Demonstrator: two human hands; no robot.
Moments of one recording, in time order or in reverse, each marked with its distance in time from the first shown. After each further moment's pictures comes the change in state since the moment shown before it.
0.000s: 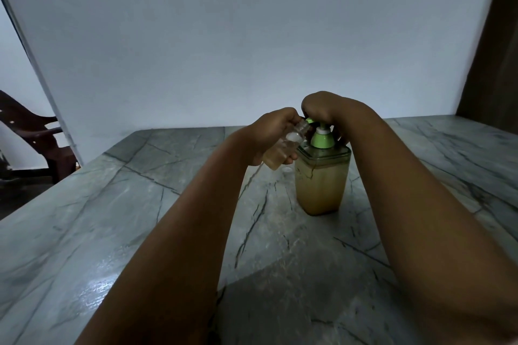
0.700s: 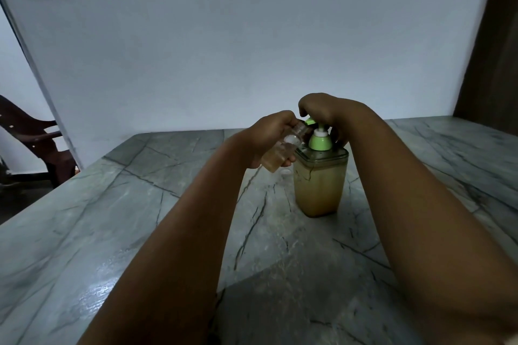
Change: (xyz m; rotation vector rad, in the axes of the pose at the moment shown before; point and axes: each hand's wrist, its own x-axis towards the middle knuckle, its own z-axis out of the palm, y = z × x) left_hand 0.003 0.000 0.001 0.012 -0.004 -0.006; right_hand -0.001 0.006 -0.005 0.132 0.002 -0.050
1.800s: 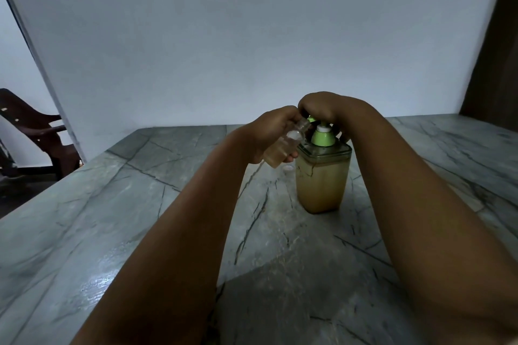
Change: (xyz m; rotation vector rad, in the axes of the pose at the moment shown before) left_hand -0.002 0.000 0.001 0.011 0.018 -0.009; right_hand 0.009 0.002 0.003 -0.113 -0.069 -0.017
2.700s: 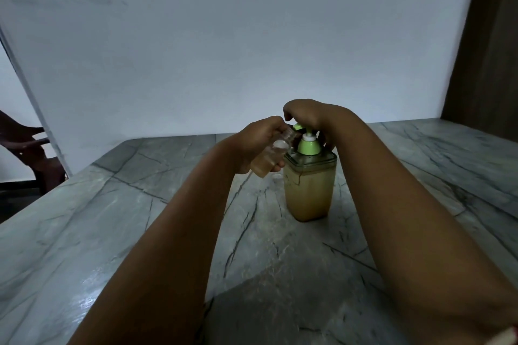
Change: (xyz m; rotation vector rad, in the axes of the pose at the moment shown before) left_hand 0.004 -0.001 -0.002 -0.005 -0.025 -0.009; right_hand -0.010 0.000 -0.004 0.134 0.011 -0.020
